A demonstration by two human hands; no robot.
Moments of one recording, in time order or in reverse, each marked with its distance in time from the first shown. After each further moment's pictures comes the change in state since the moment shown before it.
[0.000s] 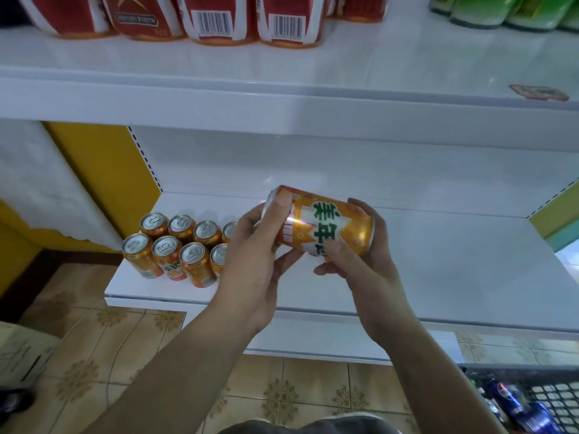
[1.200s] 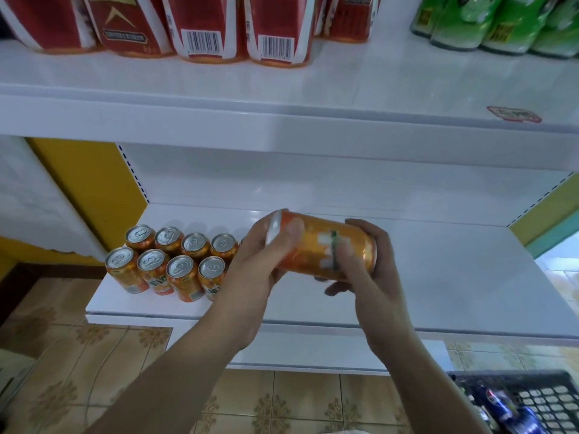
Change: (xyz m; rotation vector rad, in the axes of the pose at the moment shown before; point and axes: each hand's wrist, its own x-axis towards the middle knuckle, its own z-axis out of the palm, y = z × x) left_hand 0.004 0.000 0.001 0.158 -0.127 -0.026; right_hand -0.001 -0.002 -0.011 -0.182 0.146 -0.071
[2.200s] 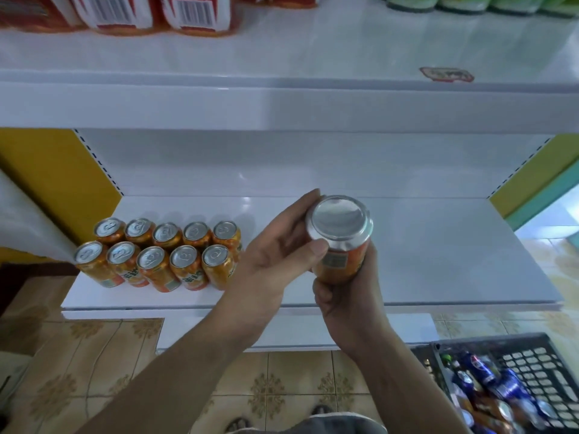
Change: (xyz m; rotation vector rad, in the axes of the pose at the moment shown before) left_hand -0.006 -0.029 0.052 0.034 -0.268 0.195; right_hand -0.006 0.009 -0.025 0.546 0.127 0.491
